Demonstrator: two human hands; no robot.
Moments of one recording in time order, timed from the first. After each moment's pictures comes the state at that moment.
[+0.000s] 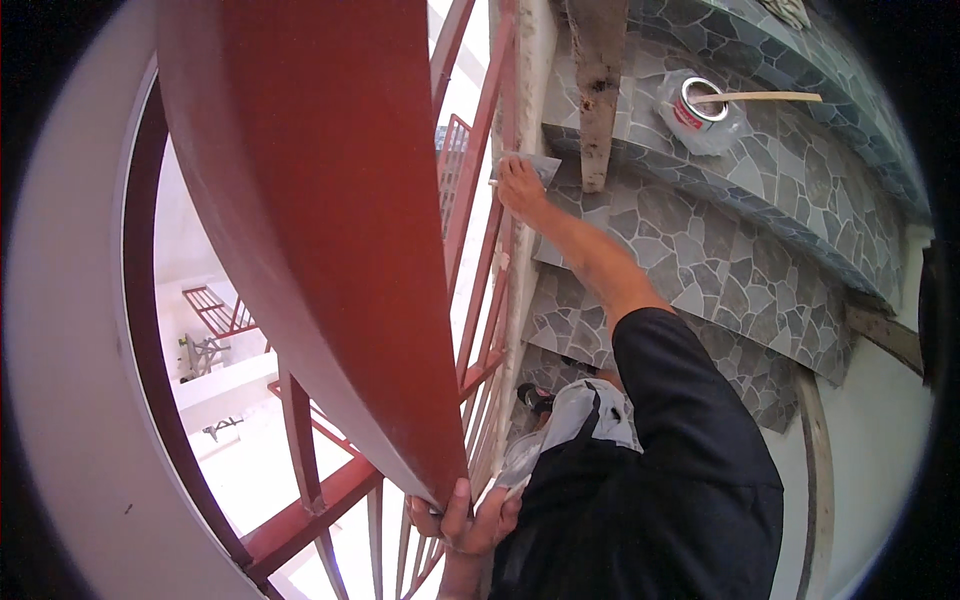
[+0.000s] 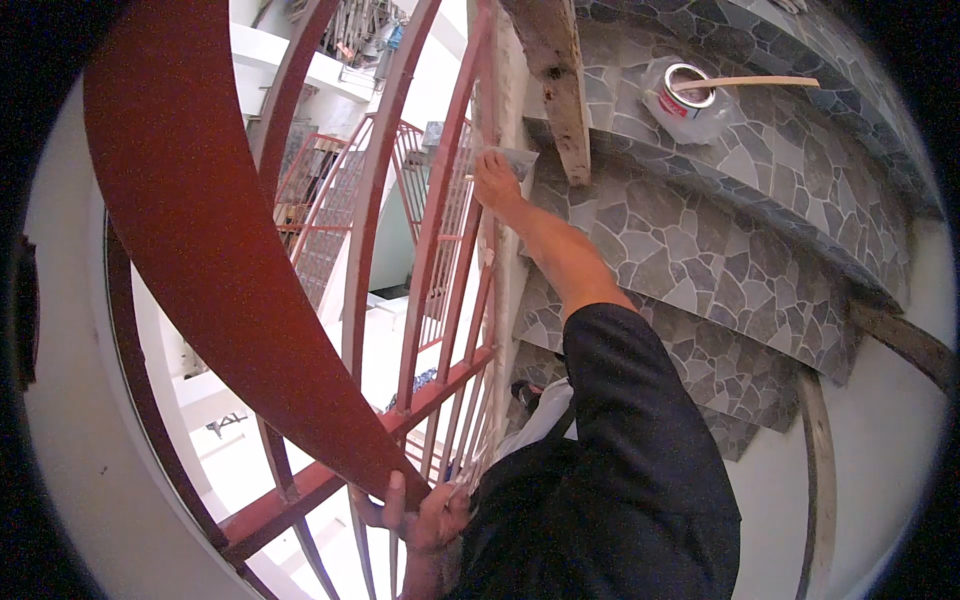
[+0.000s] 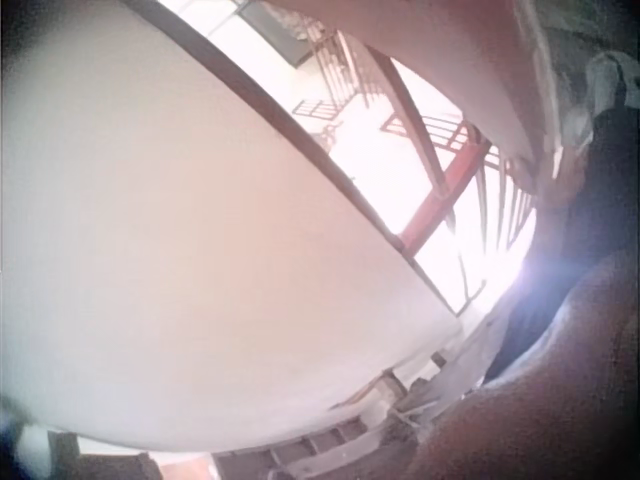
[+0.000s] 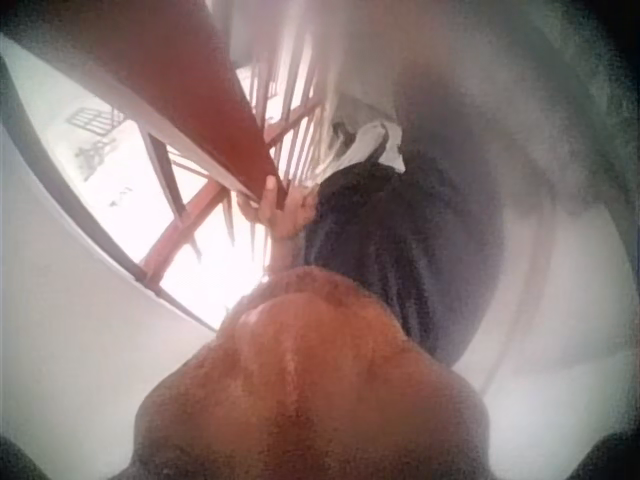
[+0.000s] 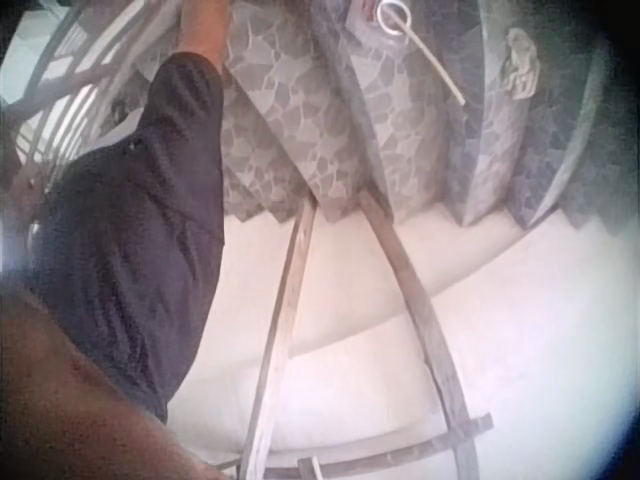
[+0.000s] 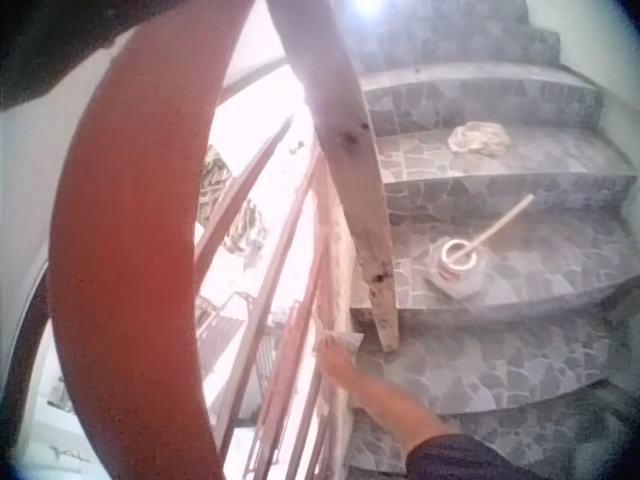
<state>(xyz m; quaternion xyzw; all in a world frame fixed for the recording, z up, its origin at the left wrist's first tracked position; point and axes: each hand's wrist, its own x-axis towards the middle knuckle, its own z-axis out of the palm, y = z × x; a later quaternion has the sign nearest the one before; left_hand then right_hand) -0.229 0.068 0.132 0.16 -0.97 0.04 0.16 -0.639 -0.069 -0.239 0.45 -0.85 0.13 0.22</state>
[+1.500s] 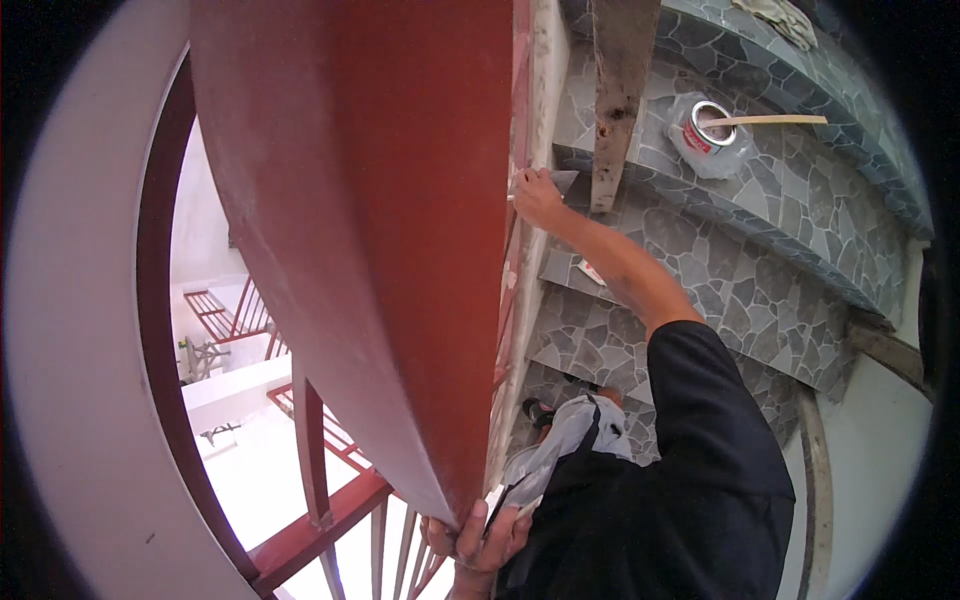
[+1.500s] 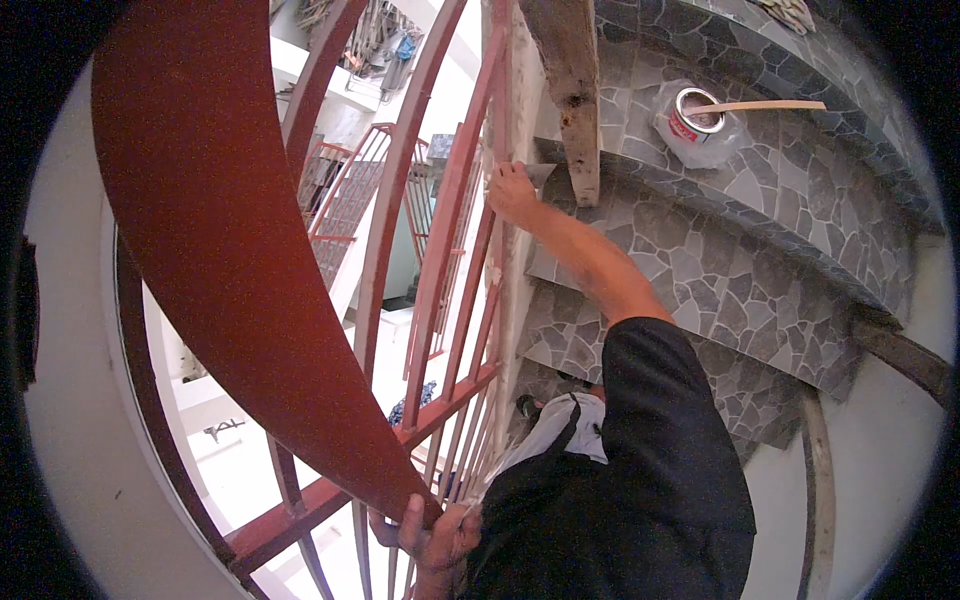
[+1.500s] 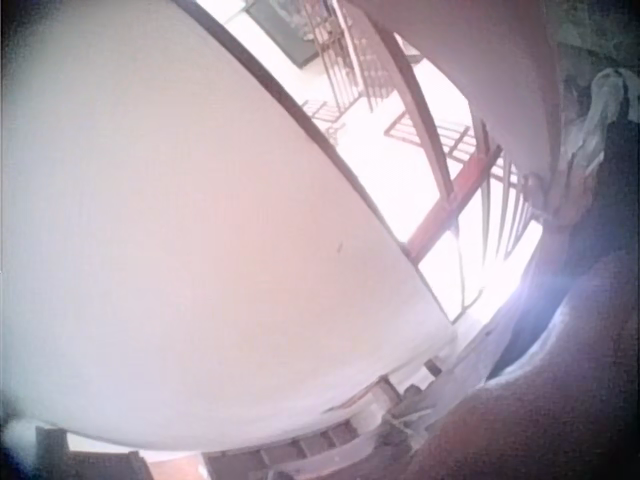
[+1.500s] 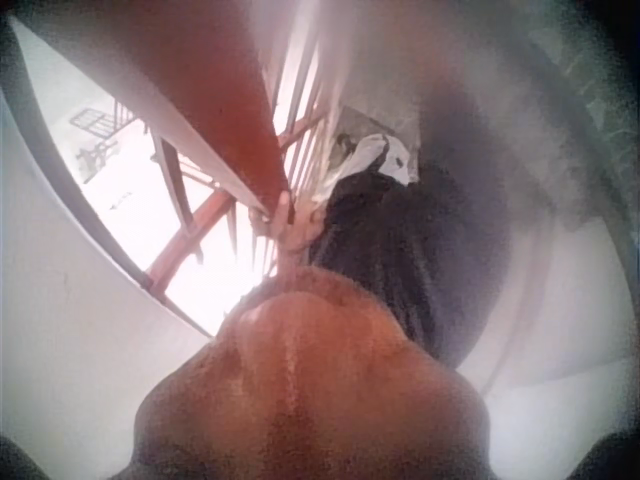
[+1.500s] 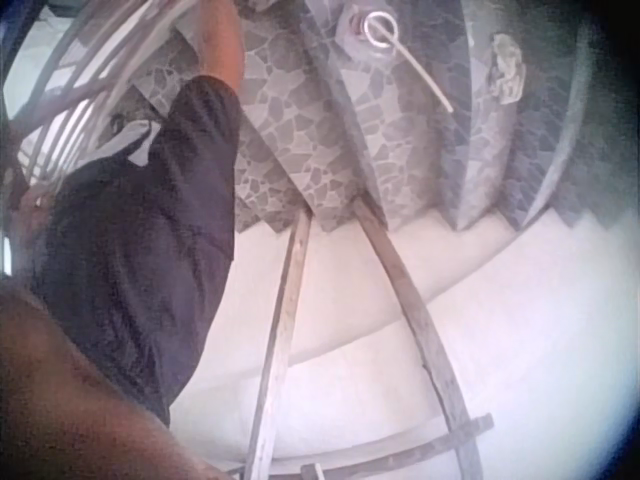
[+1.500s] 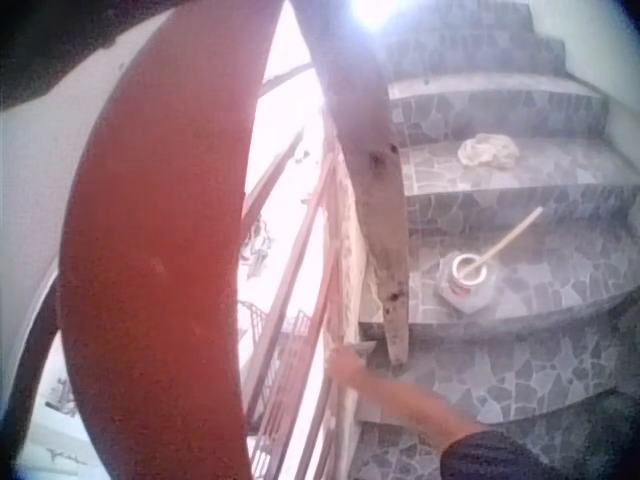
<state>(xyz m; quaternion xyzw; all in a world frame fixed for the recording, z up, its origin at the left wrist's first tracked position) -0.237 0.071 0.139 0.15 -0.97 0.03 0.16 -0.664 -0.055 -0.204 0.52 -0.85 0.08 0.03</state>
